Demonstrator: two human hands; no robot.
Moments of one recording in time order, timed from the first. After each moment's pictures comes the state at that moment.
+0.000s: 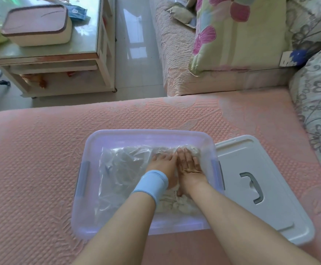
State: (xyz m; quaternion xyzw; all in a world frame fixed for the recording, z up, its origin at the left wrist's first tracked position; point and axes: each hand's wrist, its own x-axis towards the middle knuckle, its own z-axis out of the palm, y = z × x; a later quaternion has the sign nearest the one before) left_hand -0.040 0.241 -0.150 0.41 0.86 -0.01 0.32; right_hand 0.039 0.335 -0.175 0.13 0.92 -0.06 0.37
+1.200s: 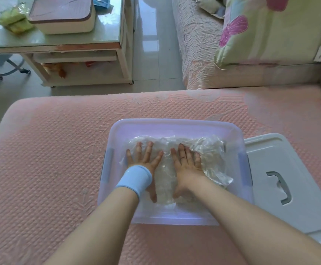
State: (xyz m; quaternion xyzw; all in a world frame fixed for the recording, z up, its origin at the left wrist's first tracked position) left_hand -0.085 0.118 -0.164 0.29 0.85 -0.22 0.38; right_hand 0.003 0.254 -0.152 0.08 0.91 -0.06 0.40
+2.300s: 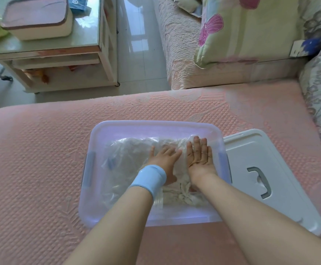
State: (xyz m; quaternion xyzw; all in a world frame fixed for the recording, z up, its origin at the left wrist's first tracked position) left_hand -0.053 0.216 -0.153 0.43 0.84 -0.04 0.33; right_hand 0.032 0.335 -0.156 0.17 0.90 0.02 0.40
